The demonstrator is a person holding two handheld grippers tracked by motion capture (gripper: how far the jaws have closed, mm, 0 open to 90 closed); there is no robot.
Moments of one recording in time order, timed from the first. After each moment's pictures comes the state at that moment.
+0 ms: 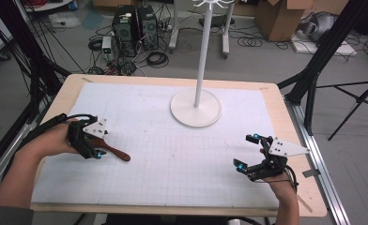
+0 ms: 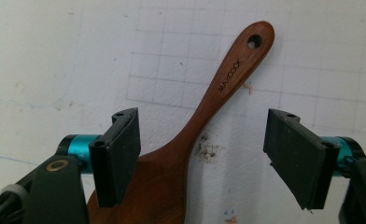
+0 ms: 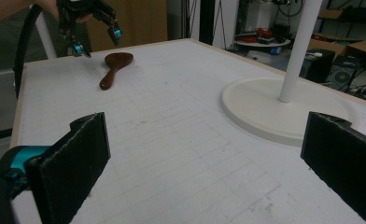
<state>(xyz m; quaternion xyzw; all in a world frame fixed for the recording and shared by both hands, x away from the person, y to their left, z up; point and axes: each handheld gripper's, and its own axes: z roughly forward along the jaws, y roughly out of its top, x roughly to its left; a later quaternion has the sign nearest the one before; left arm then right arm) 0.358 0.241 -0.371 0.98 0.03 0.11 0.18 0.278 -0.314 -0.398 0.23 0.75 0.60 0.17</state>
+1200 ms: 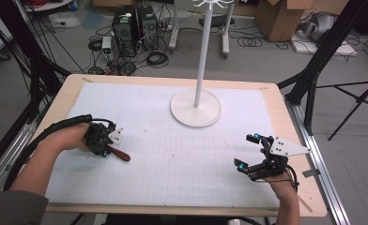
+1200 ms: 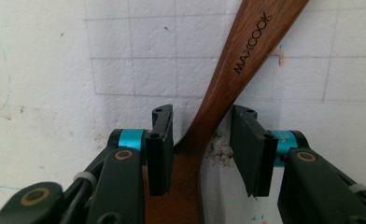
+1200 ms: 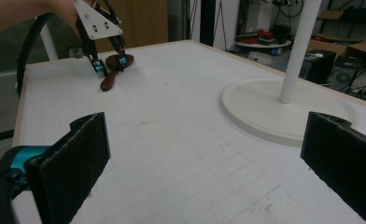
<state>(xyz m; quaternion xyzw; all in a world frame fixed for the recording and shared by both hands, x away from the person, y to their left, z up) 0.378 0.210 -0.402 1.00 -0.02 0.08 0.04 0.278 -0.316 -0.398 0.23 0.75 0.60 0.17</state>
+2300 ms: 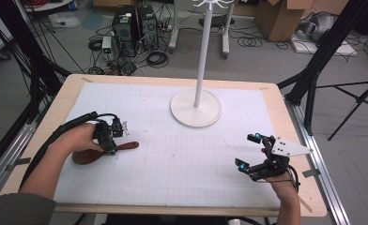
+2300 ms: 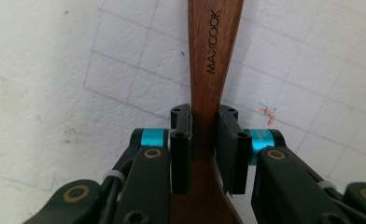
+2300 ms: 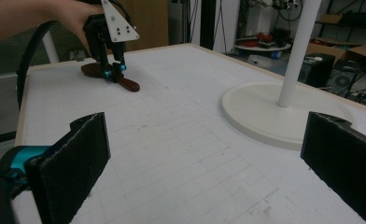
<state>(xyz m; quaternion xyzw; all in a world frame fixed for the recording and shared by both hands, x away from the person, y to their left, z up) 0.390 0.191 -0.402 0.98 0.17 0.02 0.04 0.277 -0.318 -0.395 0.23 0.75 0.60 0.17</state>
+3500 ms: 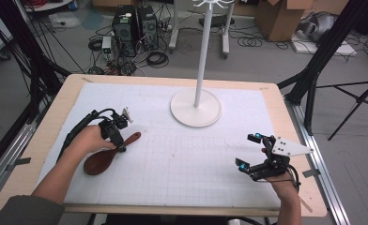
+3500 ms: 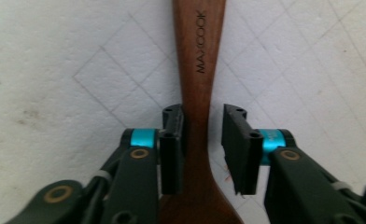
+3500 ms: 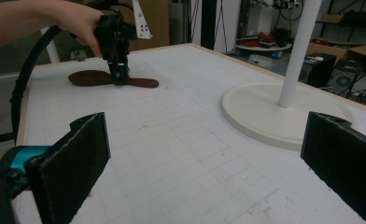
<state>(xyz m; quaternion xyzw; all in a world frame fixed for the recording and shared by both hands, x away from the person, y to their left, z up) 0.403 0.180 -0.404 0.92 0.39 -0.04 0.08 0.277 -0.318 -0.394 0.23 0.75 0.60 0.17</state>
